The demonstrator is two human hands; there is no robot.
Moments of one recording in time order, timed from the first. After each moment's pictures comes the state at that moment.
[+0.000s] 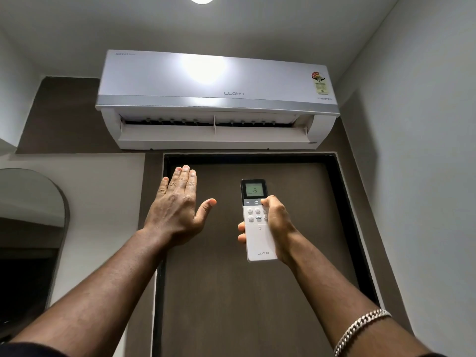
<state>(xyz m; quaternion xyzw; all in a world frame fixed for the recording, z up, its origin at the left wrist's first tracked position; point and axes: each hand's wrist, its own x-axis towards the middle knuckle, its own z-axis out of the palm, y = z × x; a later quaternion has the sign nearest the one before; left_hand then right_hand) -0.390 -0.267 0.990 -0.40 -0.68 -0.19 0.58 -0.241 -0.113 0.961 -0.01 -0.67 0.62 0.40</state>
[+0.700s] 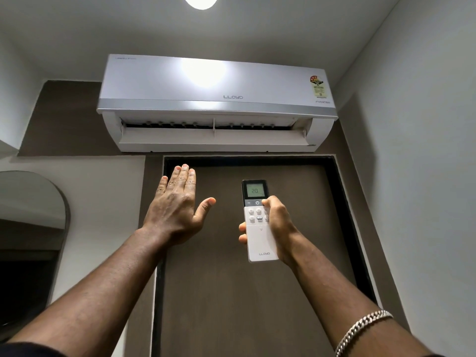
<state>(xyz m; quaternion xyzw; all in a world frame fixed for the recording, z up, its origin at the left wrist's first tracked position) -0.380 -0.272 0.994 -0.41 -0.67 -0.19 0.59 -0.233 -0.114 0.962 -0.01 -0.67 0.62 0.41</state>
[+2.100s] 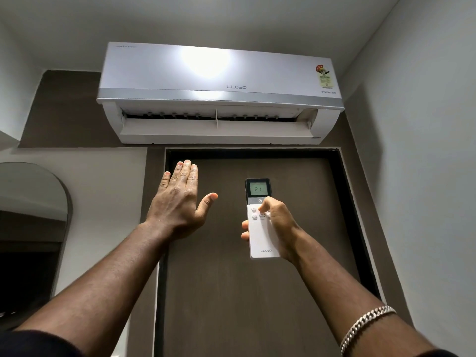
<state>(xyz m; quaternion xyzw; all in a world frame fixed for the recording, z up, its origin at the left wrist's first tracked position) -0.391 -0.265 0.990 -0.40 -0.68 -0.19 0.58 -0.246 -0.101 0.954 -0.02 -0.69 0.61 0.39</state>
